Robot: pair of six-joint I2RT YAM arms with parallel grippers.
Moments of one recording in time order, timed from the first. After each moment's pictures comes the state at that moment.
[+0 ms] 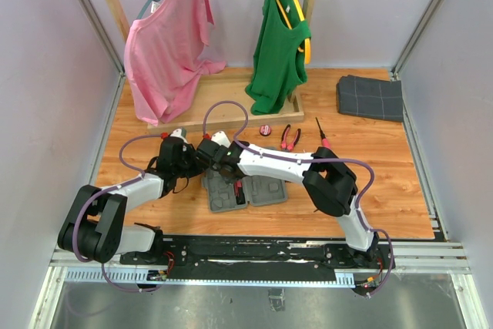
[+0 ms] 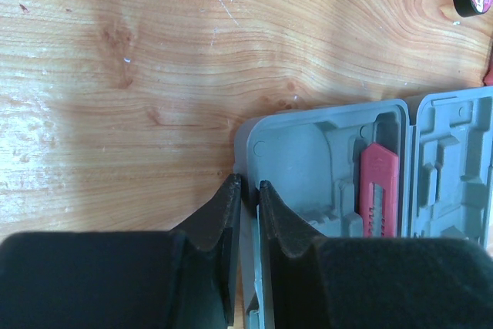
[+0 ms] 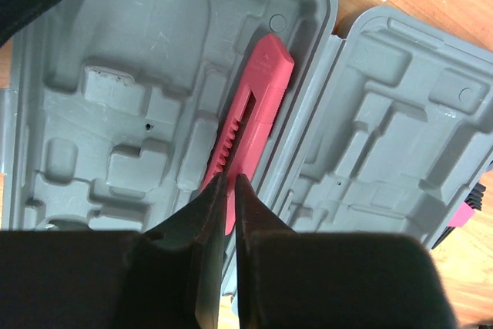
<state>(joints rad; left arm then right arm) -0.28 1.30 0.40 0.21 0.12 -0.63 1.11 2.09 1.64 -0.79 0.40 0.50</state>
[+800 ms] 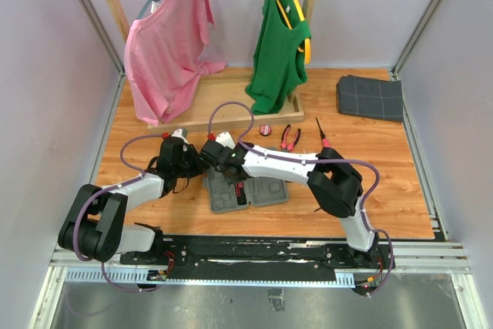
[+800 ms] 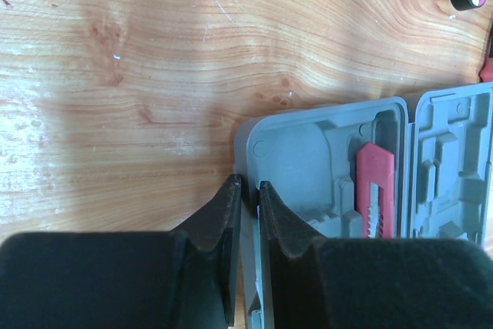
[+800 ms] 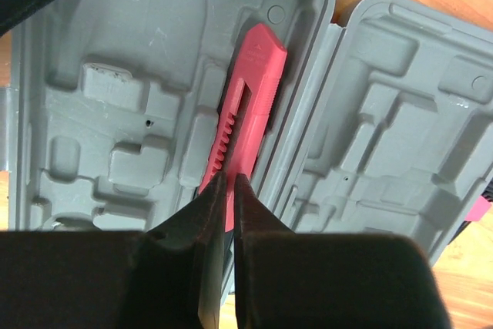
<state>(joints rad) -0.28 1.30 0.40 0.22 0.12 -0.63 1.11 2.07 1.60 -0.78 0.38 0.53</state>
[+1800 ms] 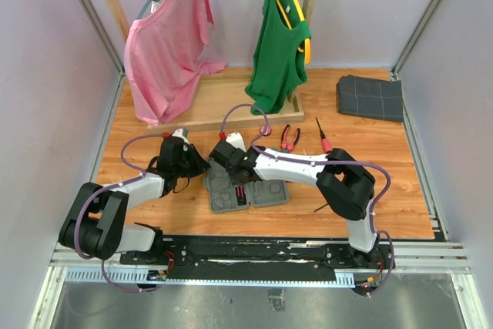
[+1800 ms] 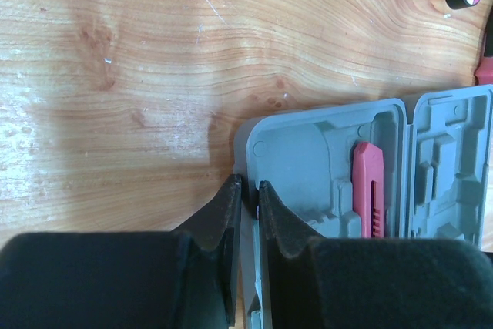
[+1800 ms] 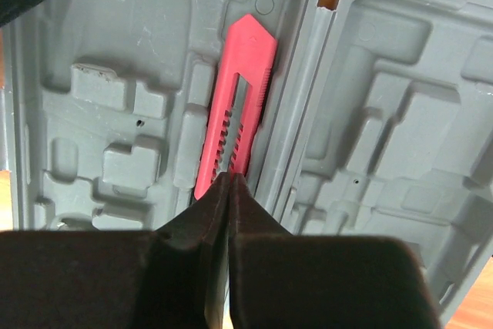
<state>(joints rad) -0.28 1.32 0.40 0.24 0.14 -0.63 1.07 1.99 1.38 -0.59 0.31 0.61</state>
